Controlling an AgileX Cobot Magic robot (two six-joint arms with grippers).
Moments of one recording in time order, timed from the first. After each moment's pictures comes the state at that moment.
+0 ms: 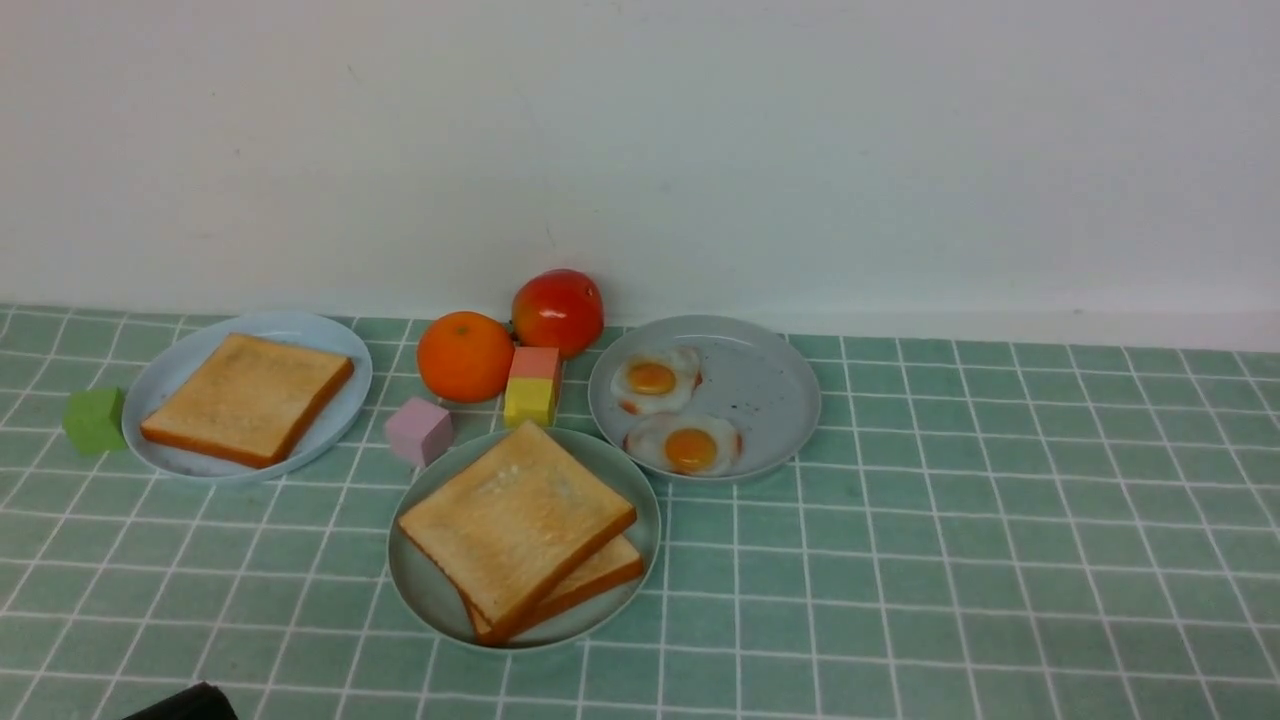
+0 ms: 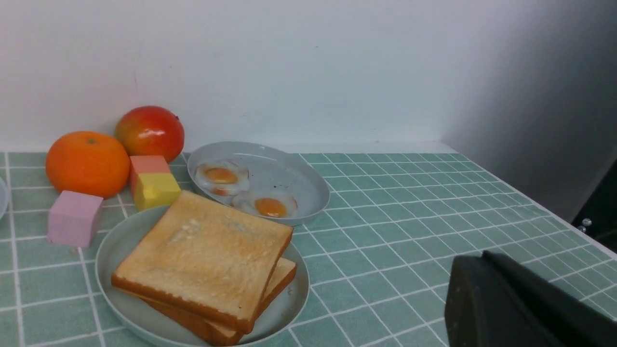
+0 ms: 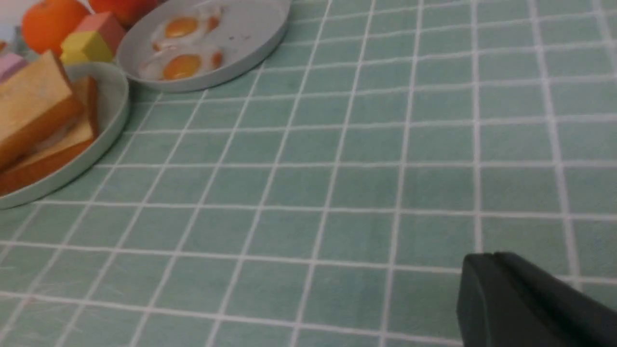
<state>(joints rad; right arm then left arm) 0.22 0.20 0.02 -0.08 0.21 0.29 -0.62 0.16 -0.08 -0.36 0.00 0.07</state>
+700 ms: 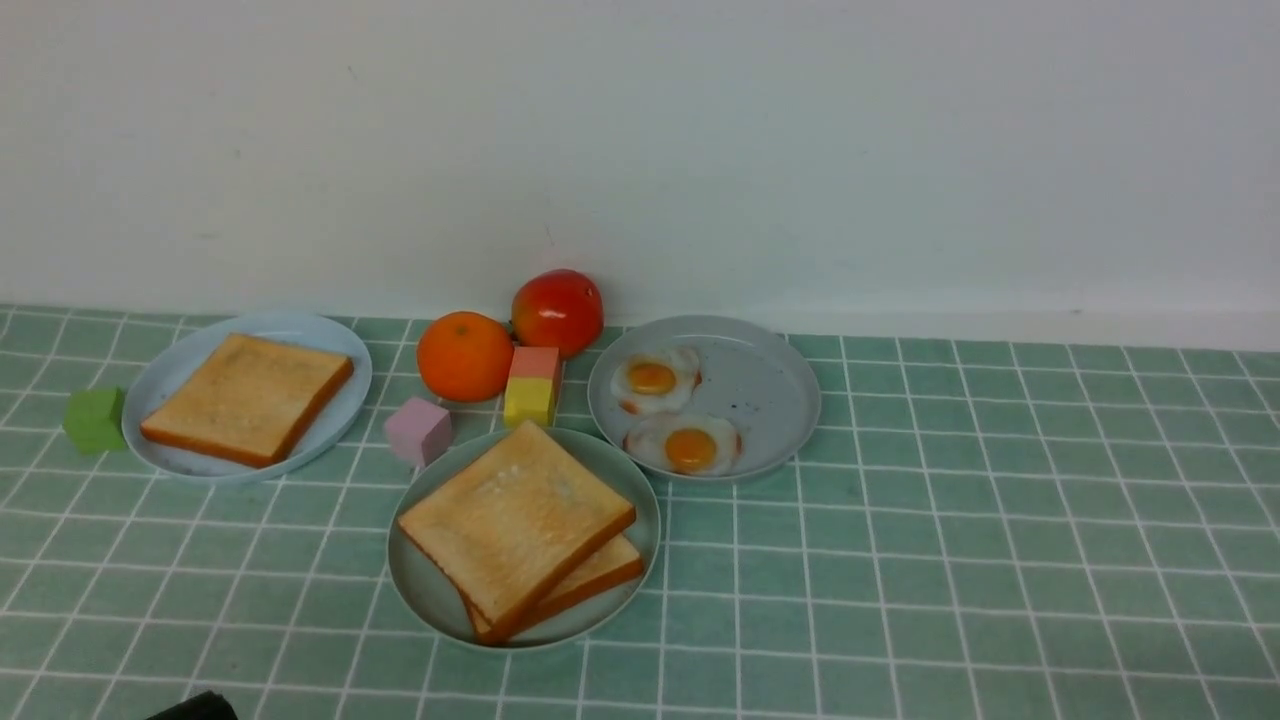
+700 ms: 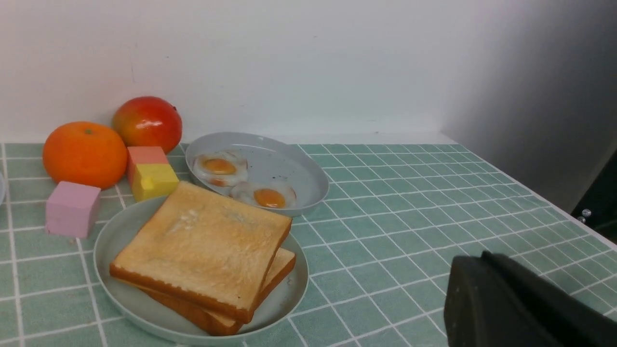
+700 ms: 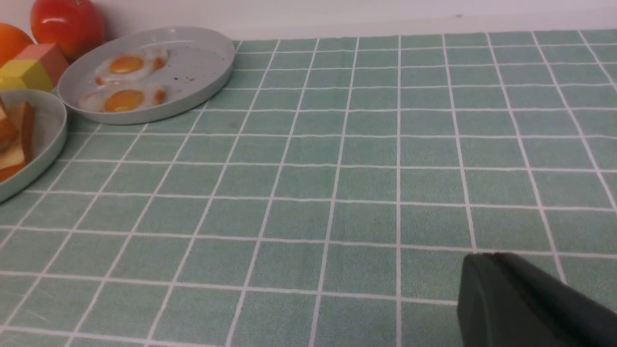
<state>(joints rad) 0.17 -0.01 0.02 -0.17 0.37 0.29 -0.62 0.16 -0.08 -0.36 0.01 0.07</state>
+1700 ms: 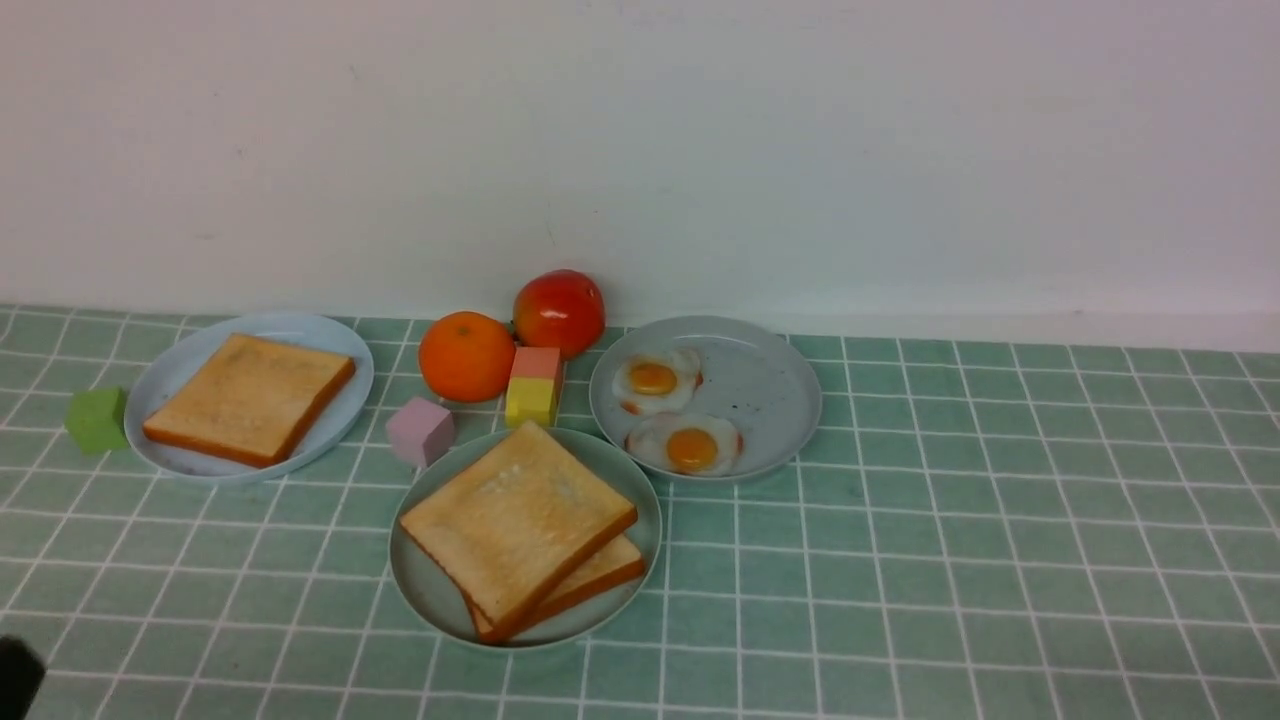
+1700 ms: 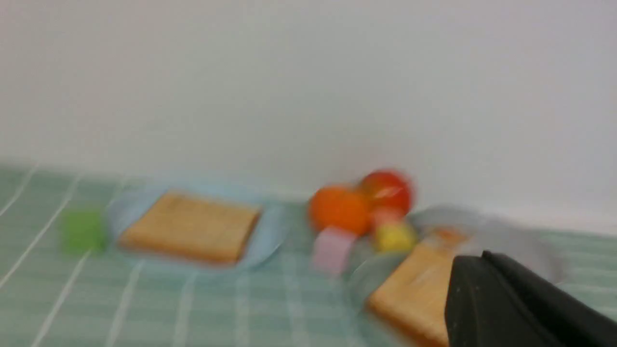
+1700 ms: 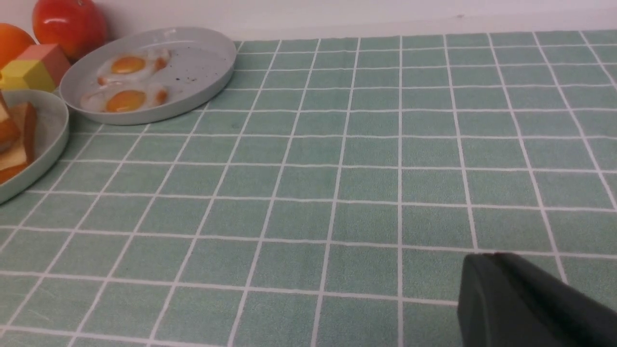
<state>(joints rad) 0.17 -0.01 0.02 -0.17 0.37 0.29 -0.15 0.00 0.02 0.01 0.05 -0.24</state>
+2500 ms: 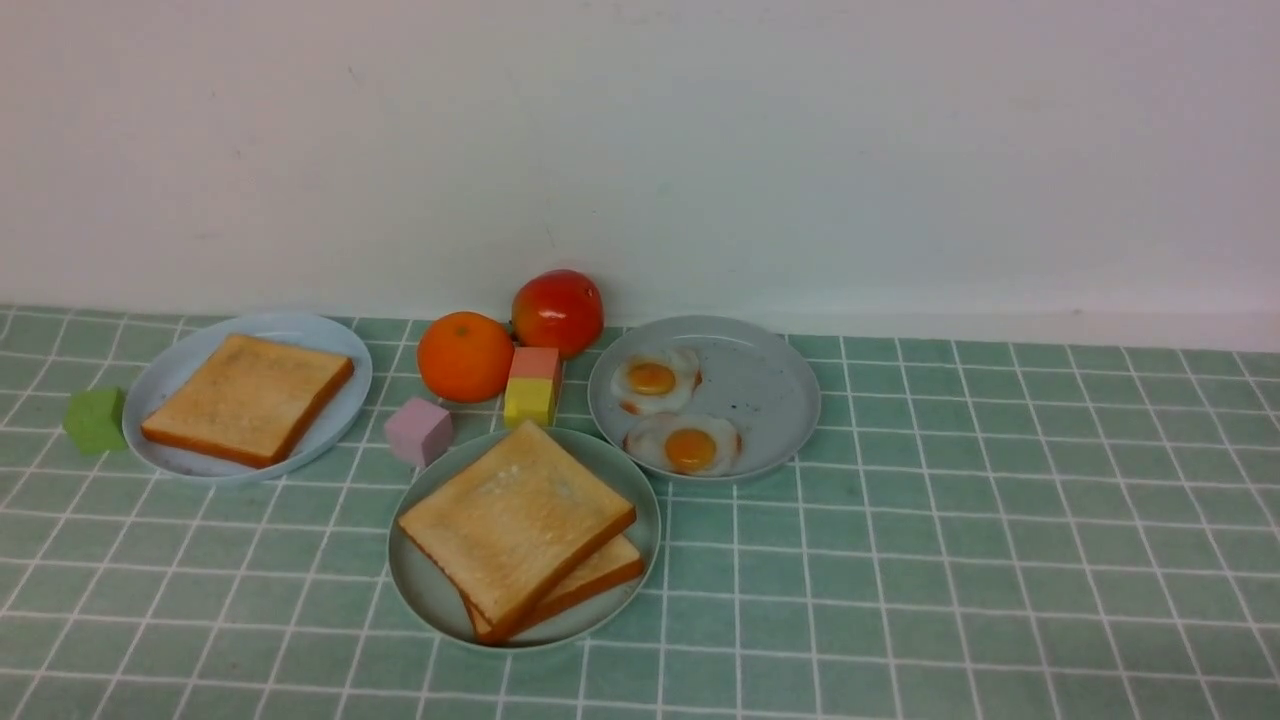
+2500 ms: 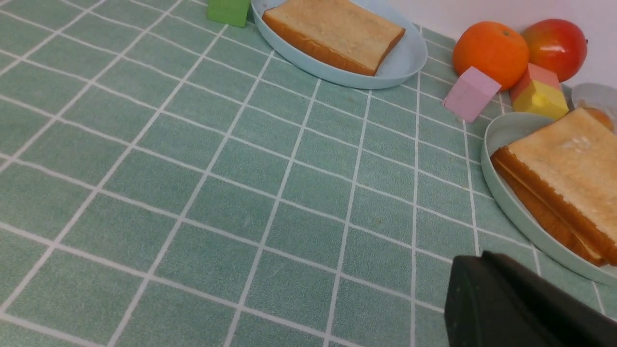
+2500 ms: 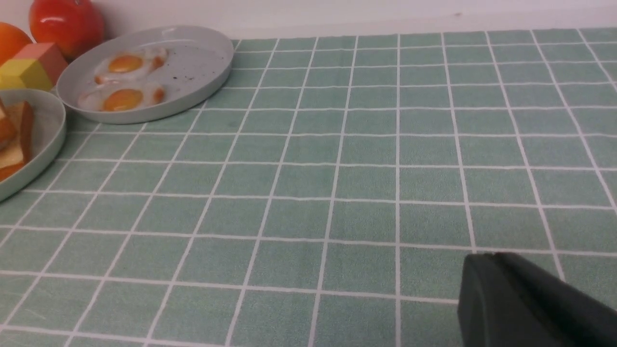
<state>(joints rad) 0.17 -0.01 0.02 -0.17 0.38 0.29 -0.03 -0.01 0.03 0.07 0.37 -0.42</state>
